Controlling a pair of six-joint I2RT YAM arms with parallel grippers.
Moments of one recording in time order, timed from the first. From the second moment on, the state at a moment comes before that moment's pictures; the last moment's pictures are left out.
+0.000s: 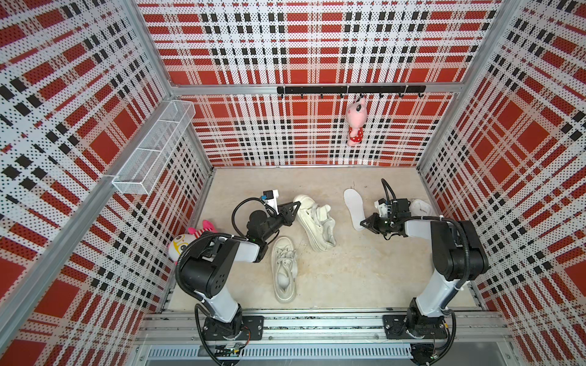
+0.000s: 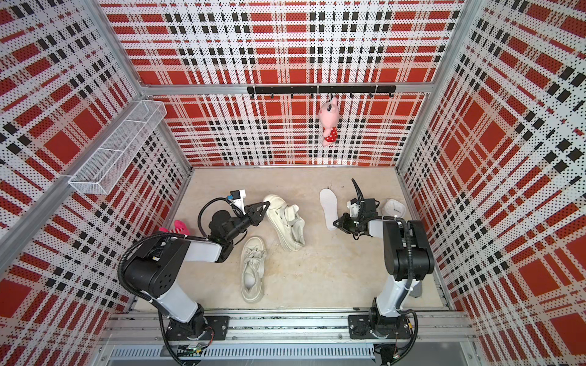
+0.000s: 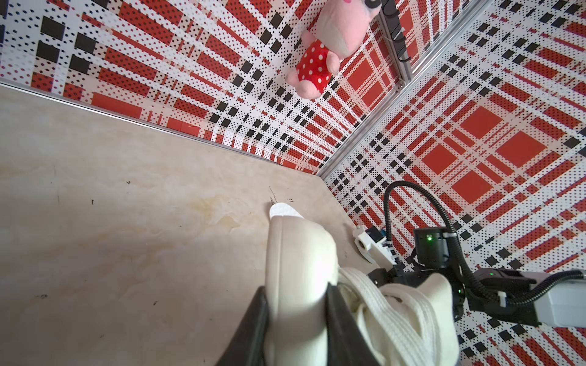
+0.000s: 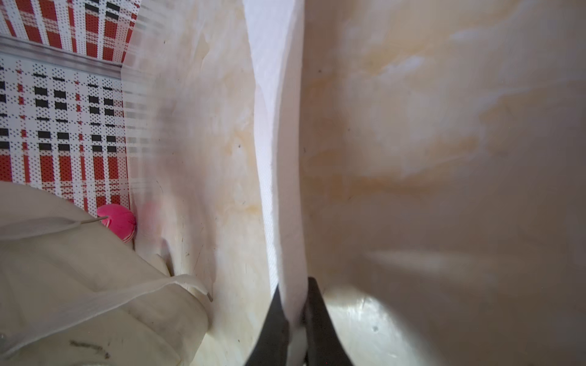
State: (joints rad) left arm -0.35 1.68 0.55 1.14 0.40 -0.69; right arm 0.02 1.80 0.84 0.02 -0.66 0.45
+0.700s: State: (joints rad) left arm -0.38 1.66 0.55 1.12 0.39 -0.66; right arm 0.02 1.38 0.75 -0.08 -0.44 0.40
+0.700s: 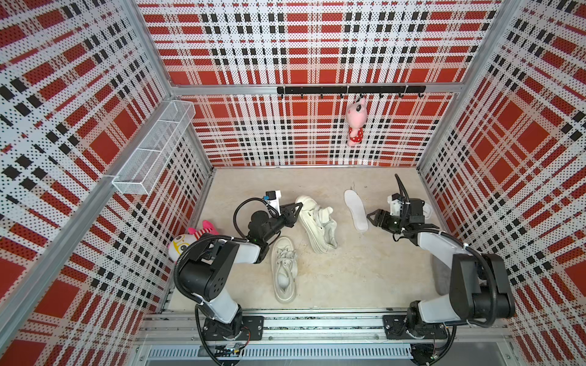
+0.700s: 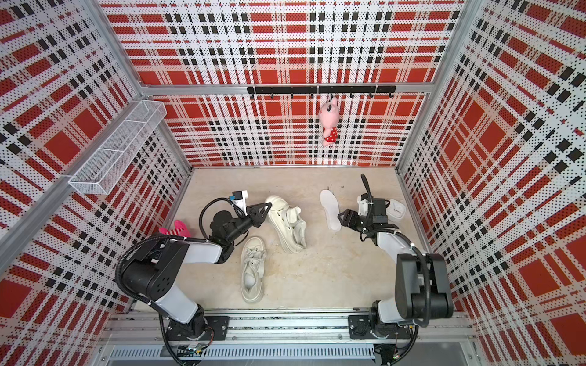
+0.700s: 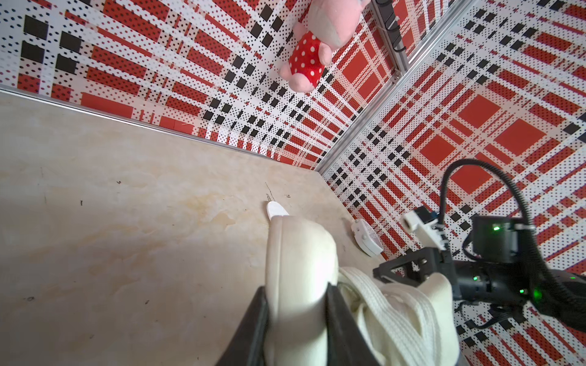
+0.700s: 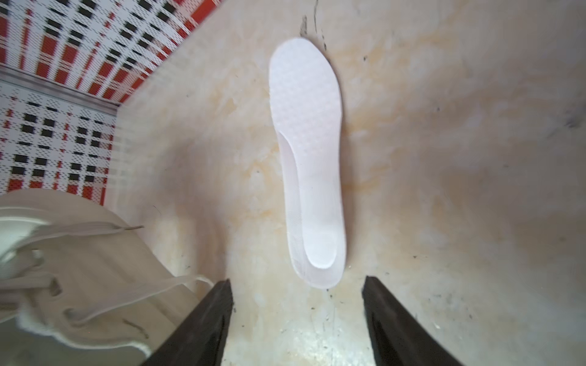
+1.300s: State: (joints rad) left arm -0.41 1.69 0.58 1.11 0.39 -0.65; right arm 0.47 1.27 0.72 -0.04 -0.29 0.35
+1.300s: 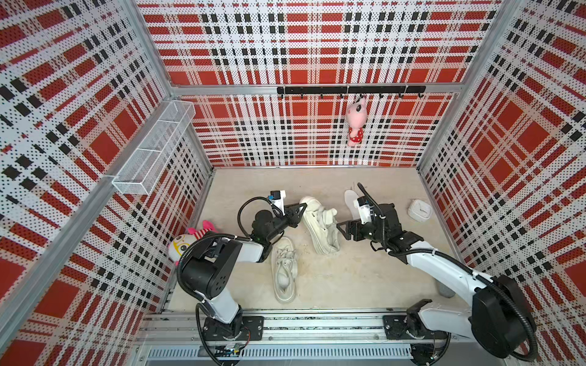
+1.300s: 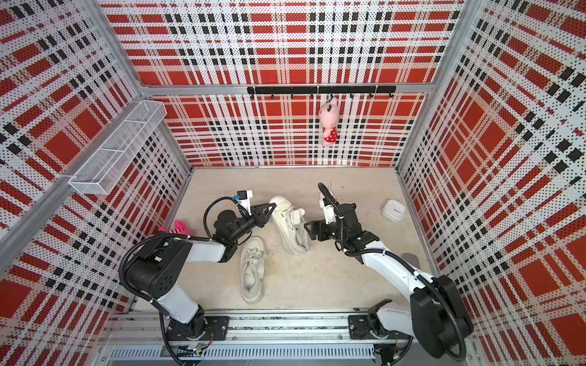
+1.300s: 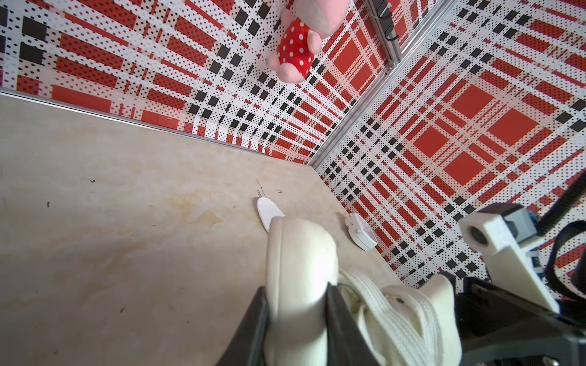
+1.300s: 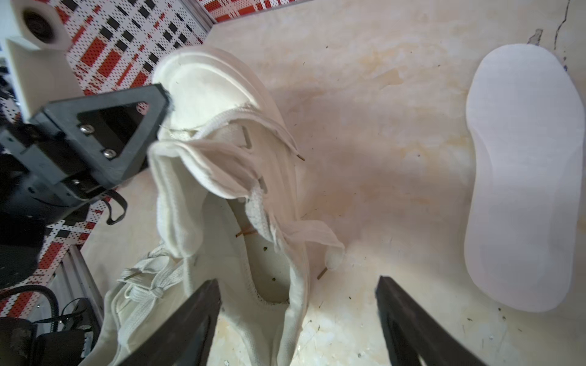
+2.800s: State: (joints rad) left arm -0.42 1.52 0.58 1.06 0.39 -0.59; right arm 0.54 1.40 0.69 0.22 -0.34 0.48
